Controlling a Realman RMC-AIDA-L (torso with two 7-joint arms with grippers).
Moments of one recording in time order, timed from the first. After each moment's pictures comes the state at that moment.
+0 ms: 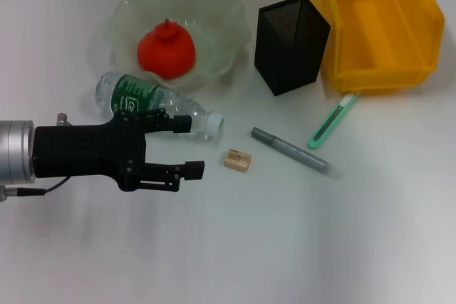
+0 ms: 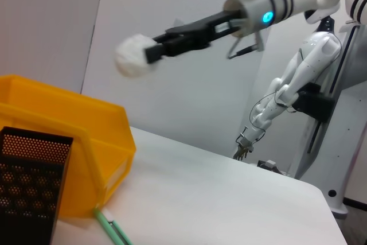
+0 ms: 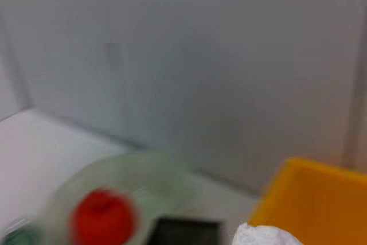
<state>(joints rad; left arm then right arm) -0.48 -1.98 1.00 0.56 1.73 1.69 -1.30 0.60 2.07 -0.56 -1.32 -2.27 -1.51 2.06</state>
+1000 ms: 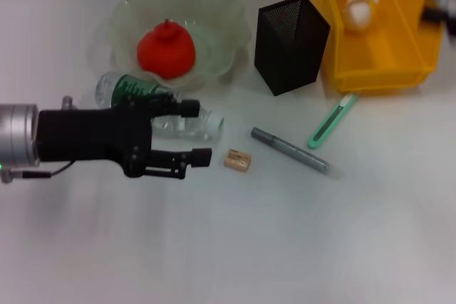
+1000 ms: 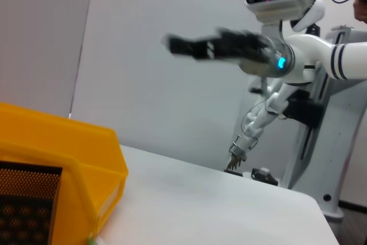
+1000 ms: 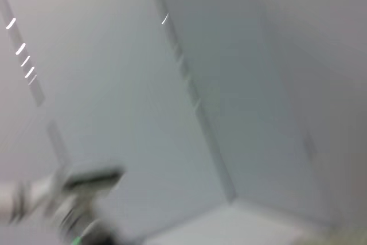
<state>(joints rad) -0.51 -1.98 0.99 0.57 1.72 1.71 -1.28 0.48 1.88 -0.62 -0.68 -1.68 -1.85 1.54</state>
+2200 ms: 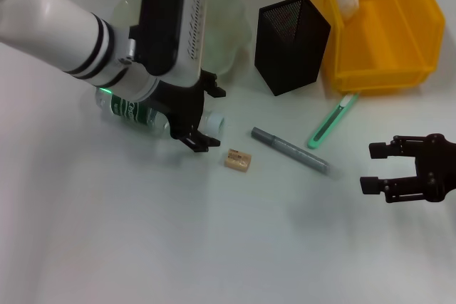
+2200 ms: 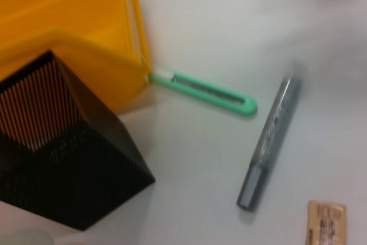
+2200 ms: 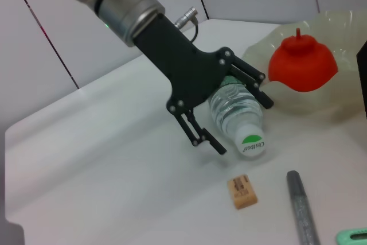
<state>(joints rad) -0.79 -2.08 1.40 0.88 2.34 1.20 -1.44 0.45 2.01 -0.62 -0.70 -2.19 -1.72 1.44</state>
